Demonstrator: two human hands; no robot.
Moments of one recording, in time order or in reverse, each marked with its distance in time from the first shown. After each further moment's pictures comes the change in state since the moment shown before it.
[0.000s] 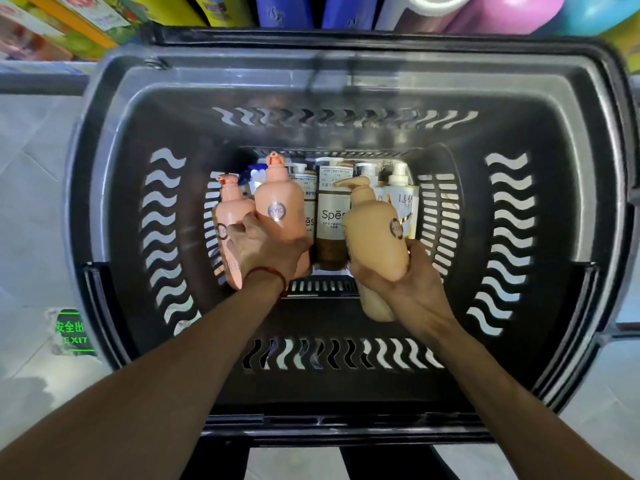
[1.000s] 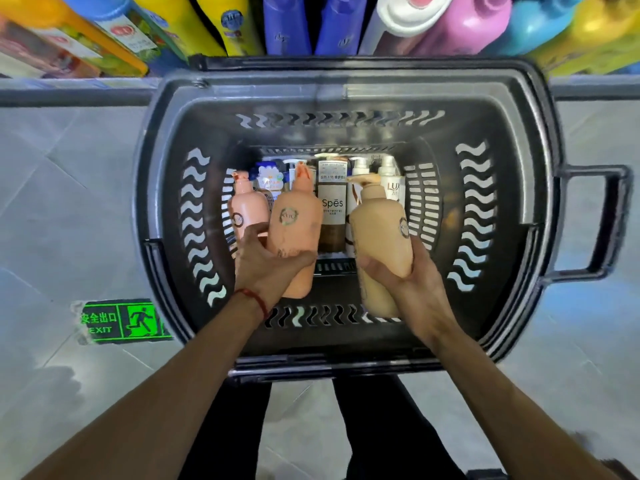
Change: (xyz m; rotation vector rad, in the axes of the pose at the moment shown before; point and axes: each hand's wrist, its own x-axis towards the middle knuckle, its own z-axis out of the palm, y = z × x) left_hand -0.068 -0.034 -0.065 -0.449 -0.233 0.102; right_hand -0.077 -0.032 -0.008 0.131 0.078 0.039
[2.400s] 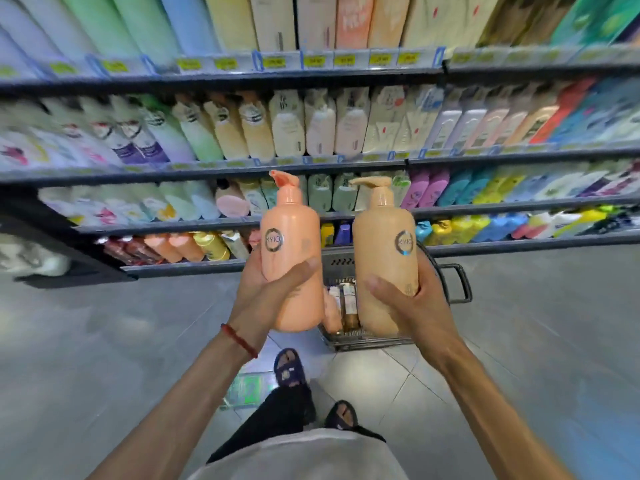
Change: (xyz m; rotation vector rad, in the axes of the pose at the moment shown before) left_hand -0.526 0.122 -0.388 -0.521 -0.125 0.625; right_hand -0.581 -0.249 0.002 0.432 0.012 -0.664
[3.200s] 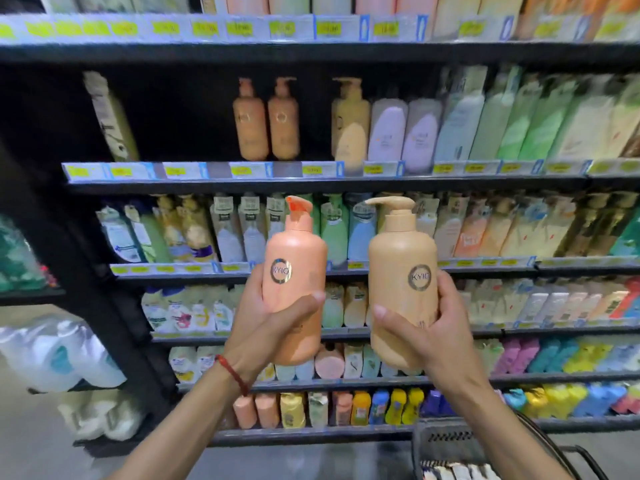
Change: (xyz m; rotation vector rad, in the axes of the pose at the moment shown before) left_hand 0.037 0.255 -0.307 0.101 0.026 0.568; right_hand 0.014 -0.200 0.328 -0.067 0.058 -0.595
